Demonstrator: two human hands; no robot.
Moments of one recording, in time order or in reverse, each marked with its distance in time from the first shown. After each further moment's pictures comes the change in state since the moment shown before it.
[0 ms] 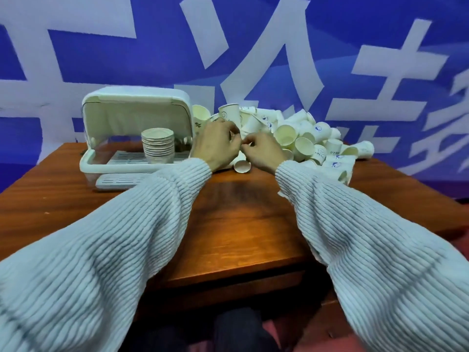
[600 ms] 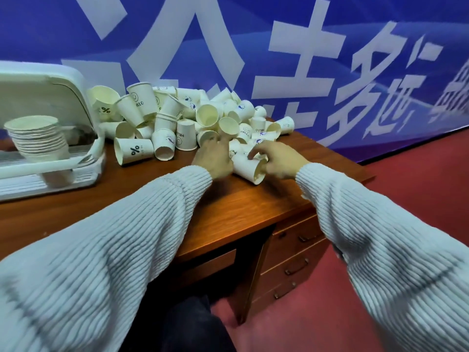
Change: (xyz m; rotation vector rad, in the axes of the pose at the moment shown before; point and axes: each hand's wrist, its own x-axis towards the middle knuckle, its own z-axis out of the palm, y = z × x) left_hand -0.006 0.115 0.142 -0.013 -0.431 0.155; right_hand -0.089 0.169 -0.118 -0.382 -0.214 0.189
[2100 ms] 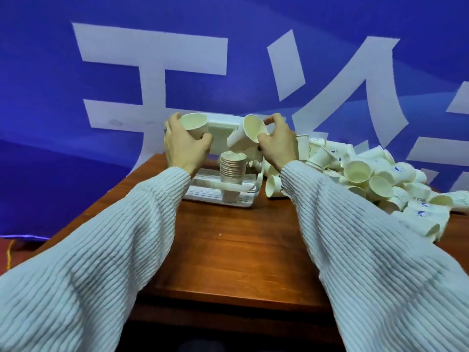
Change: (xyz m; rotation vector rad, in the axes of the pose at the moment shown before) left_hand -0.182 -0.211 -0.229 -0.291 1.006 -0.618; right_hand 0.089 -0.355 0.007 0.674 0.426 -0.322
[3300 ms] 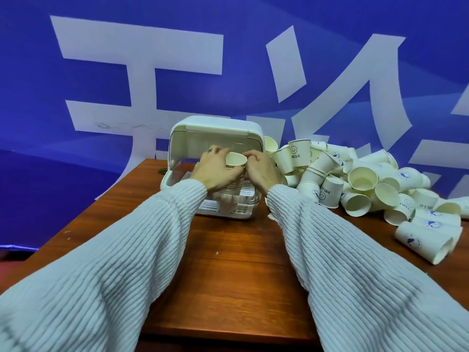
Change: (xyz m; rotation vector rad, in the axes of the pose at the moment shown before) left_hand 0.015 -0.025 0.070 0.379 -0.617 0.216; right_hand 0.008 0.031 0.066 0.081 -0.208 0.171
